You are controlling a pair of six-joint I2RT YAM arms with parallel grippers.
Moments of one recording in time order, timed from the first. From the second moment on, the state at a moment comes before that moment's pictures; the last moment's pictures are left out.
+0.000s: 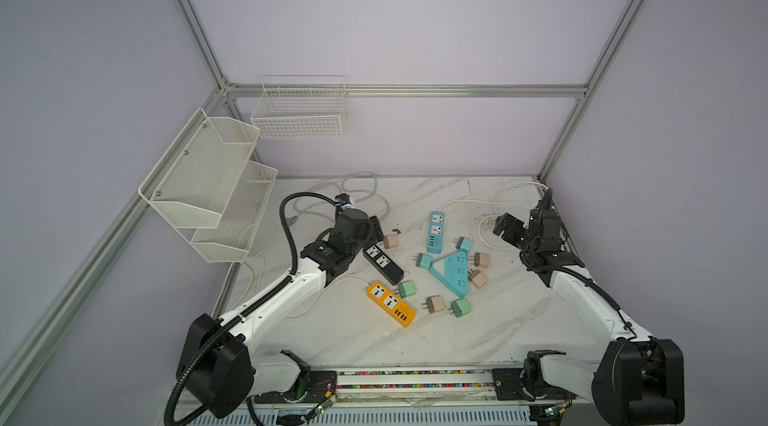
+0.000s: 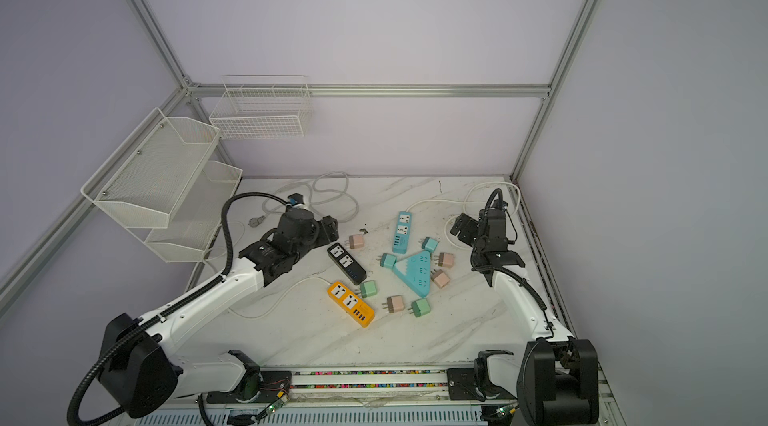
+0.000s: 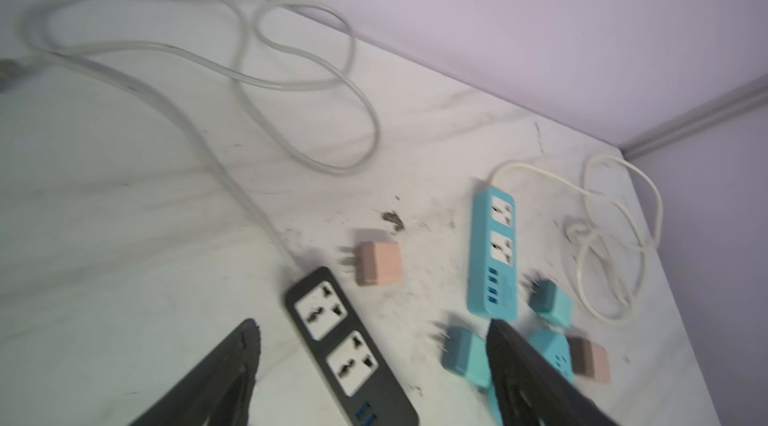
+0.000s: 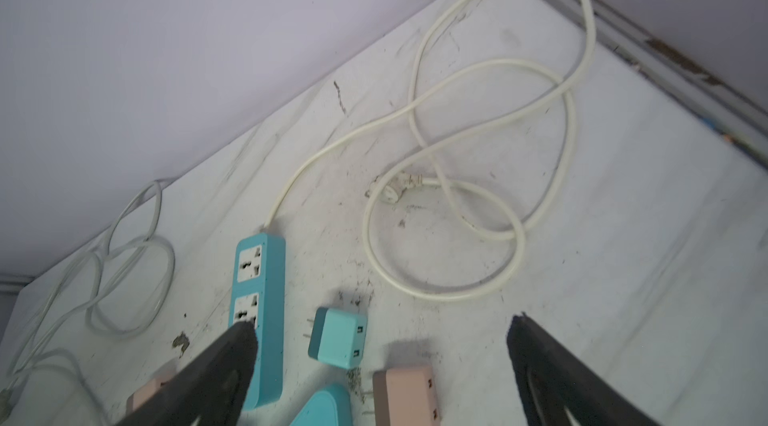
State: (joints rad) left arm -0.45 1.27 0.99 -0.34 -0.36 -0.64; right arm 0.05 1.20 0.78 -0.11 0.10 0.53
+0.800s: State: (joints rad) left arm -0.09 1.49 0.36 0.78 -0.43 0.01; right arm 0.04 1.74 0.52 0.99 0.22 0.15
